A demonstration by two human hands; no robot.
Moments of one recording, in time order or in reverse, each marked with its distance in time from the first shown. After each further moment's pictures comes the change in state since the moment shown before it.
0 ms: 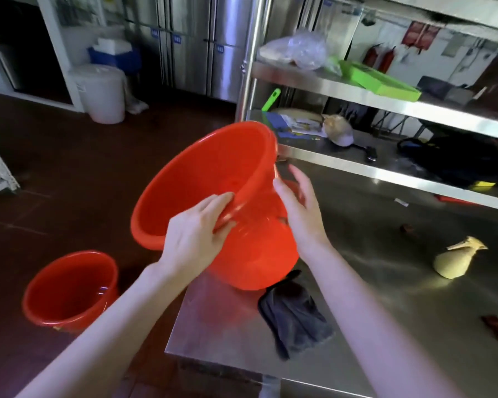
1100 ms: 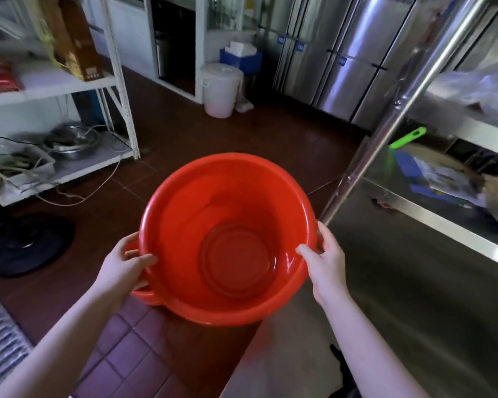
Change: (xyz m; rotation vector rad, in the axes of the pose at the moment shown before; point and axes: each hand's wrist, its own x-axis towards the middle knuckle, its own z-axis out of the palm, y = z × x) left_hand -0.097 -0.239 -0.081 -0.596 0.212 -1.477; right_hand 0.106 0.082 0.151 -0.151 -0.175 0.159
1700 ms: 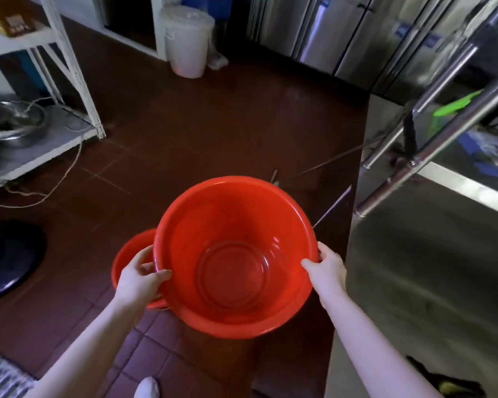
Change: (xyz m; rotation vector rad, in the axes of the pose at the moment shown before) left_hand 0.194 -0.039 -0.039 0.090 -0.145 -0.115; right_hand 0.065 0.059 0.160 -0.472 0.121 0.277
